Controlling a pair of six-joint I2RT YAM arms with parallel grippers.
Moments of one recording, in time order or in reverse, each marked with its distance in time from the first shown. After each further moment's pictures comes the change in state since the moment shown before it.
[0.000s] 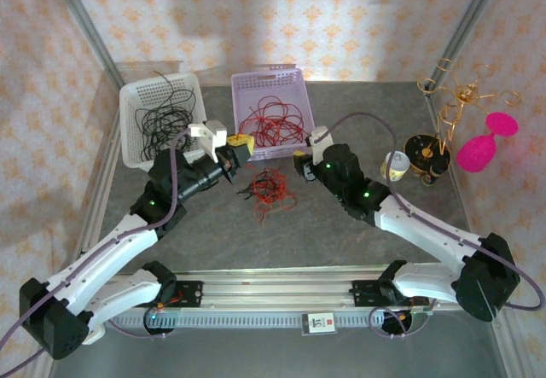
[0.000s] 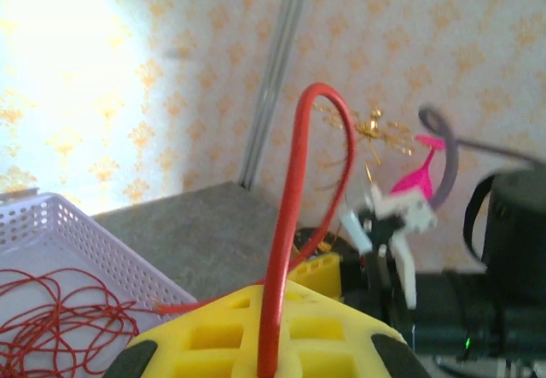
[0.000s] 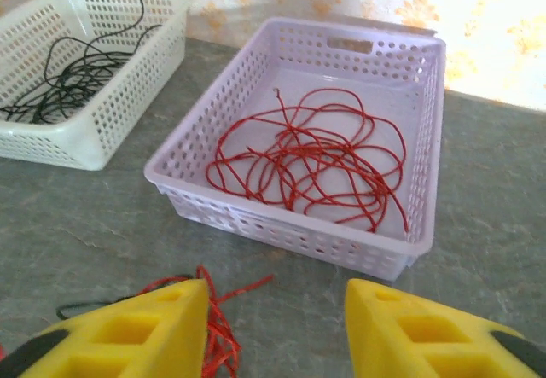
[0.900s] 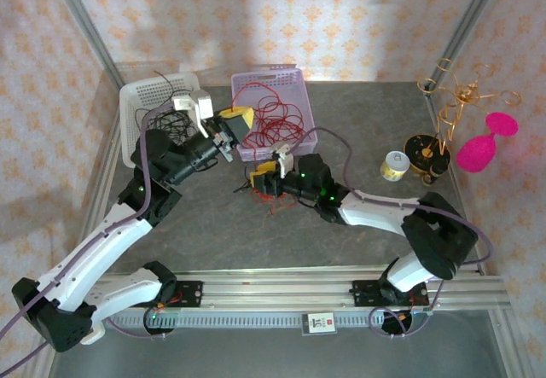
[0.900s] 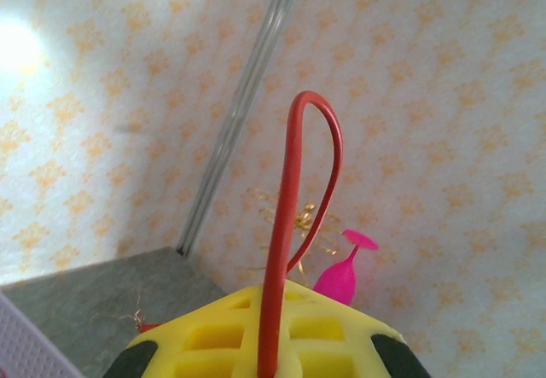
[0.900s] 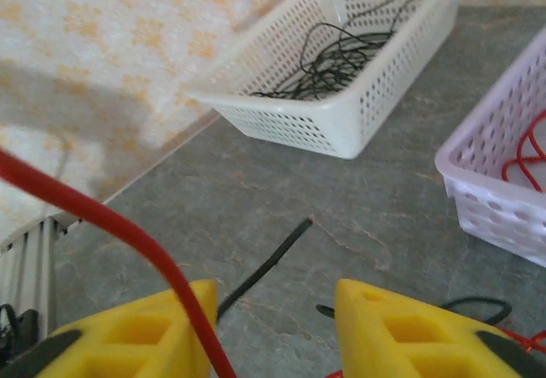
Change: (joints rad) left arm -0.008 0.069 0.271 -0.031 0.037 -0.191; right arm 0.090 0.381 -0.039 0.552 -0.475 0.188
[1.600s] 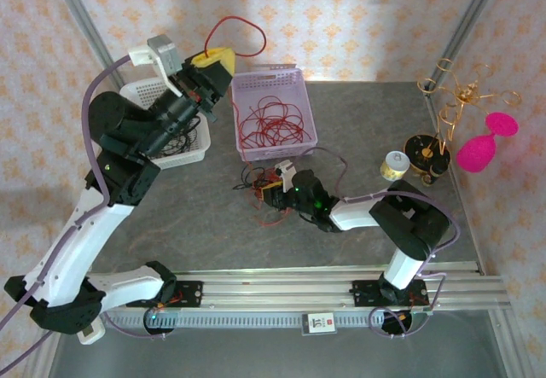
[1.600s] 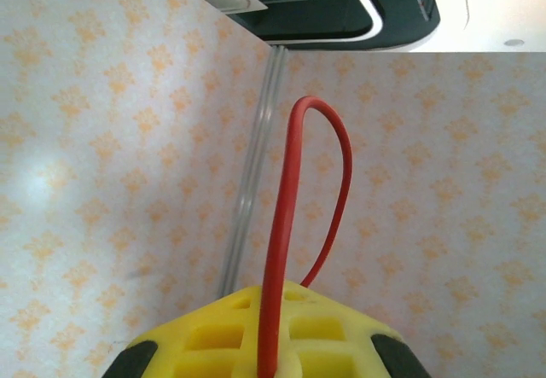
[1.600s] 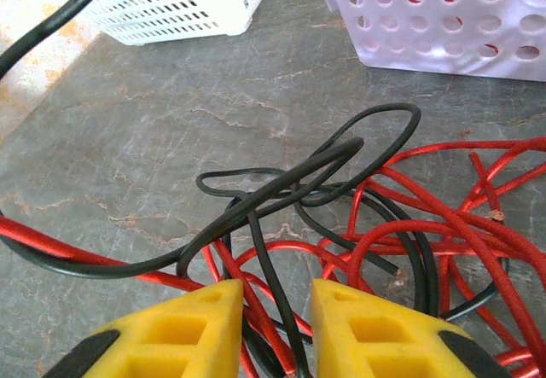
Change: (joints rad) left arm 0.000 0.148 0.521 -0.190 -0.086 0.156; right arm 0.003 0.165 -0.113 0.077 0.129 0.099
